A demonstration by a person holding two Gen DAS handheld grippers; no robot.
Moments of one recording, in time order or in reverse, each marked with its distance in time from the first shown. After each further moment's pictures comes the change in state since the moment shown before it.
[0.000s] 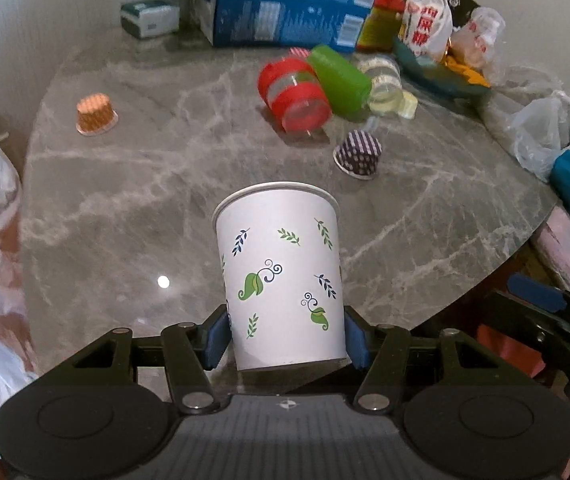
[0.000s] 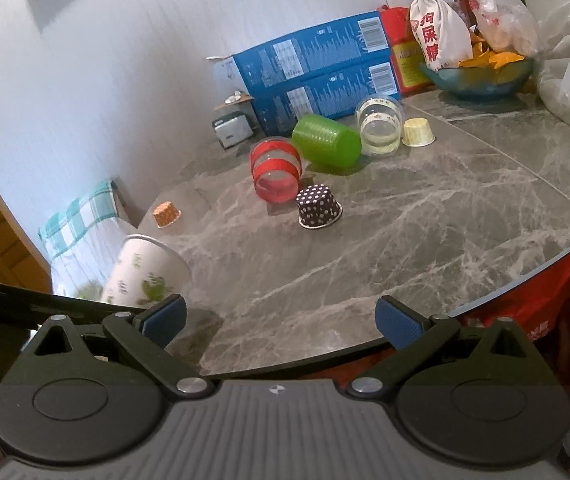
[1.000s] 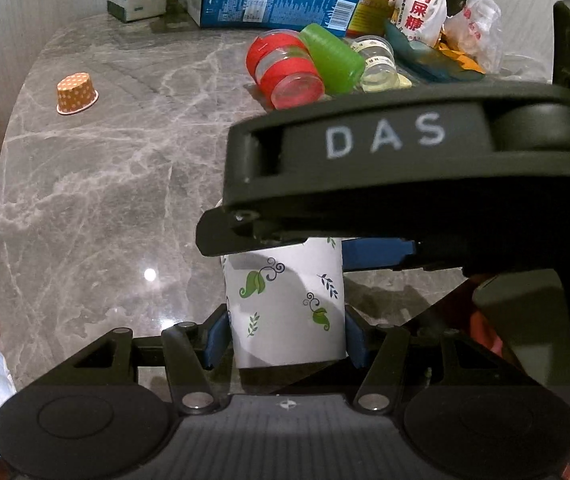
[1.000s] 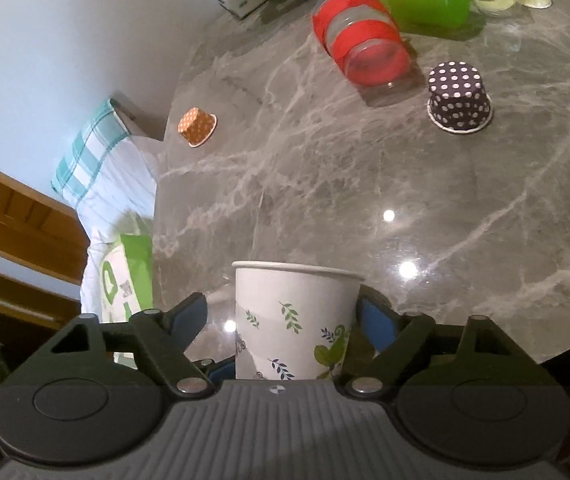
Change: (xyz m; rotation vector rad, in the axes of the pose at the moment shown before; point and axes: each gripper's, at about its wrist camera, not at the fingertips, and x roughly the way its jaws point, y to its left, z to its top) left arm 0.015 0.006 -0.009 0.008 0.016 -0.038; right arm 0.124 0.065 0.041 0.187 0.466 0.108
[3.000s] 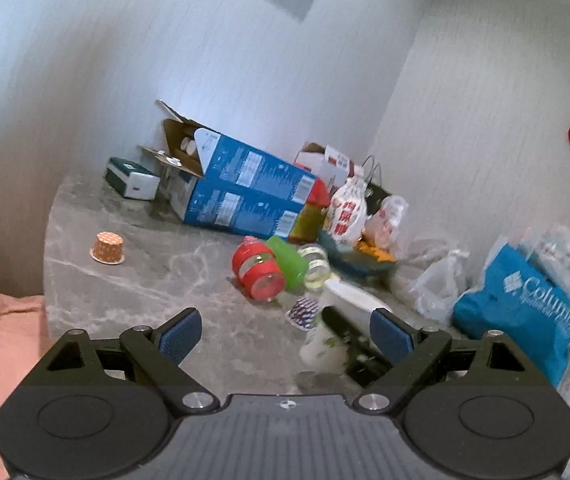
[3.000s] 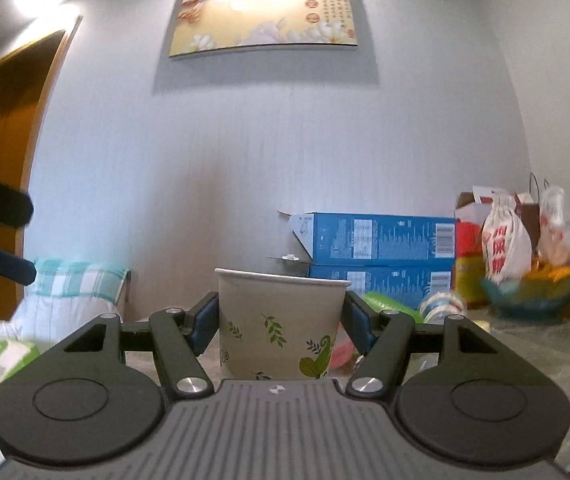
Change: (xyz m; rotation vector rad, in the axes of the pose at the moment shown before) left arm -0.104 0.073 -0.081 -0.024 -0.675 -0.281; right arm 0.003 -0.034 -0.095 -0.622 -1.135 -0.112
